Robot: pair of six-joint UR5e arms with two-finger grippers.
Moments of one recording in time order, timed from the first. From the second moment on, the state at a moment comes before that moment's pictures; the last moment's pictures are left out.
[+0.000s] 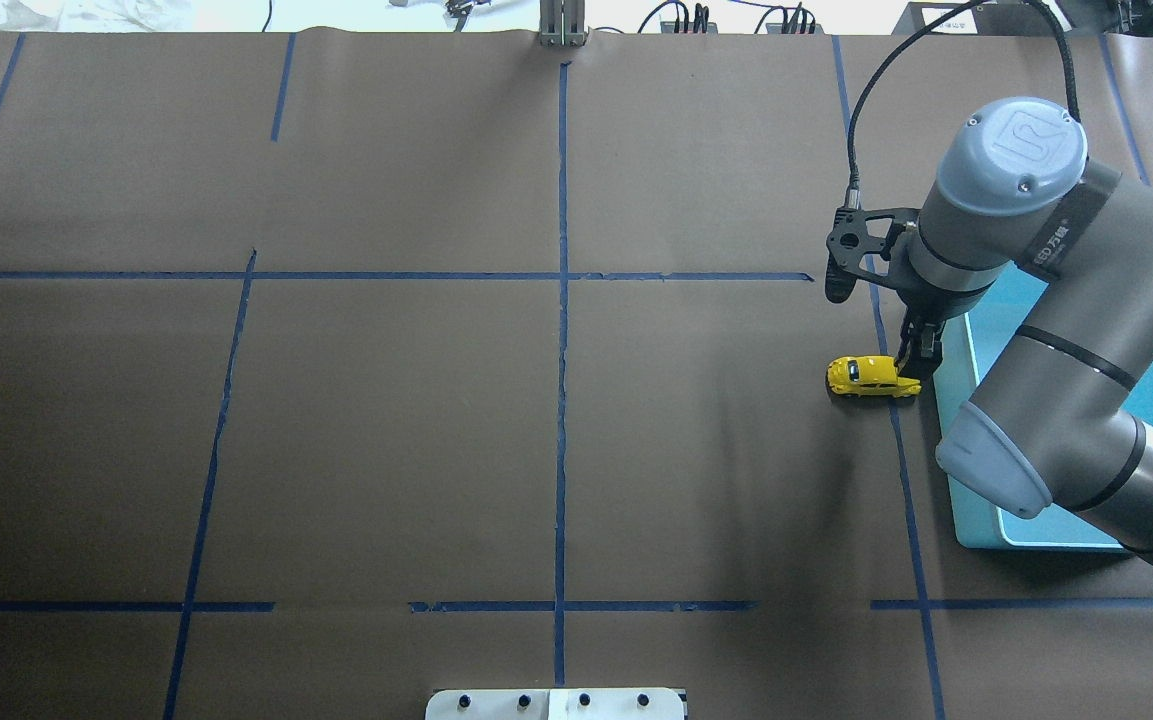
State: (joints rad) left arm -1.56 -1.61 -1.54 -1.53 -2.40 -0.04; right arm 0.77 -1.25 1.92 -1.80 1.92 -0.45
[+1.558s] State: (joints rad) left arm -1.54 -1.59 -1.55 -1.55 -2.35 0.04; right arm 0.68 -1.32 1.75 -1.47 1.92 -0.55
